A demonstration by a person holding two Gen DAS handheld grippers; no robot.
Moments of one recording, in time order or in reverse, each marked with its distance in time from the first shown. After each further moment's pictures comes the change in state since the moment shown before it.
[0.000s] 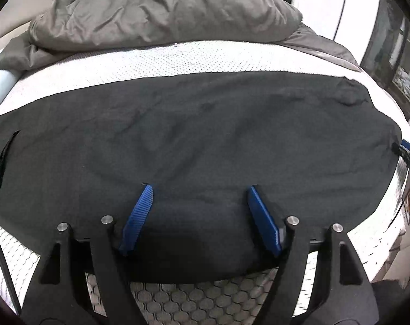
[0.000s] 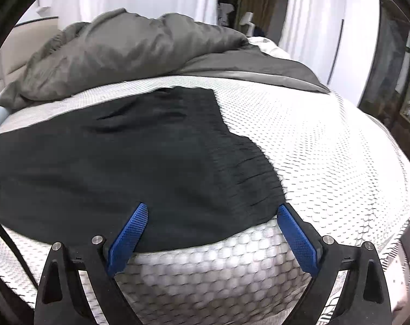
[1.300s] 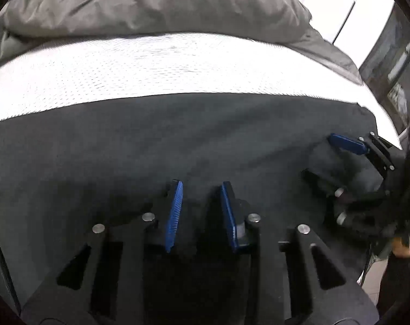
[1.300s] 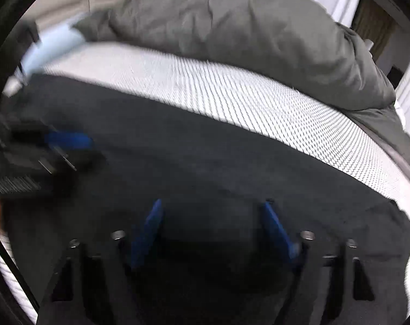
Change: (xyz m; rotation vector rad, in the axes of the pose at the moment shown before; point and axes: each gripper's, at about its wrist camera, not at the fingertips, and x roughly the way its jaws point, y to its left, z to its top) left arm 0.062 0.035 0.070 -0.071 0.099 -0.117; right arm 0.060 0.271 0.076 -0.467 0.134 0.255
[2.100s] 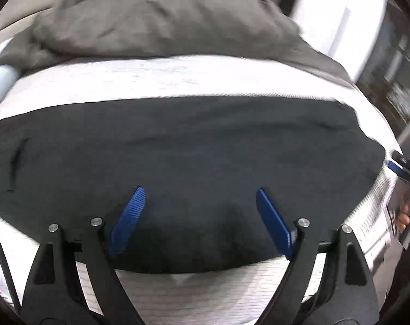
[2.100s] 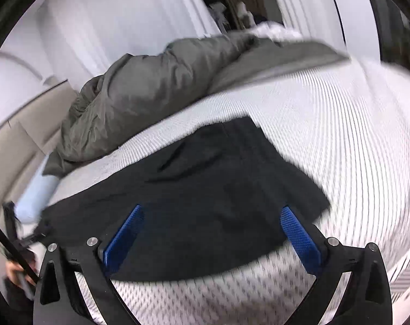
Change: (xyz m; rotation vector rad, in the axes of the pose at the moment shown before) left arm -0.079 -0.055 -0.067 0.062 -0.101 0.042; right arm -0.157 -0.200 -0.197 0.780 -0.238 0.087
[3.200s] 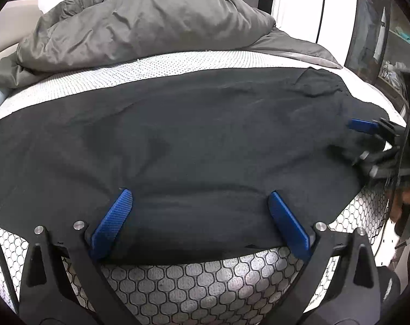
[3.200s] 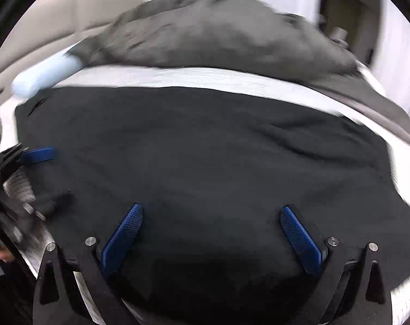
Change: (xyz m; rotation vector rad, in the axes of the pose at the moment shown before) left arm 0.044 -0.060 -0.047 0.094 -0.114 0.023; right arm 0.091 0.135 -0.062 -0.573 0.106 -0.061
